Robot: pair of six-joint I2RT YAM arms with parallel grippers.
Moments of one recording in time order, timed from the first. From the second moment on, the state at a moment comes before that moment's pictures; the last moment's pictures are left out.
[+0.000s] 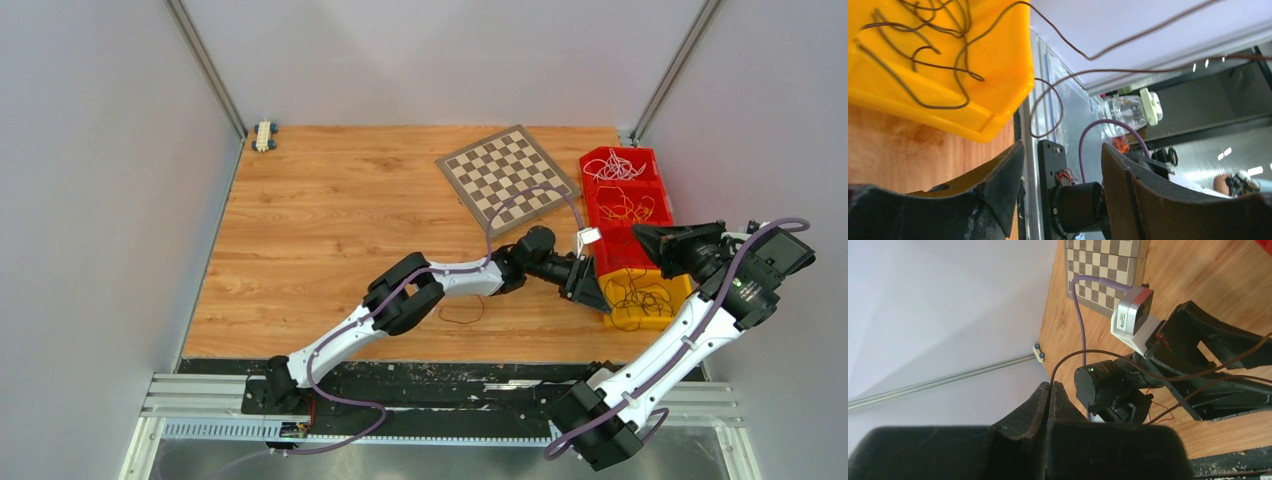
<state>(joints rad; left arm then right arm) -1.11 2.66 2.07 0.58 0.85 -1.04 -0.90 0.91 1.22 -1.06 -0.90 0.79</state>
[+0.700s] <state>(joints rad) -1.13 2.66 2.13 0.54 0.72 -0.99 -0.88 0.88 1.30 -1.14 -0.93 0.78</state>
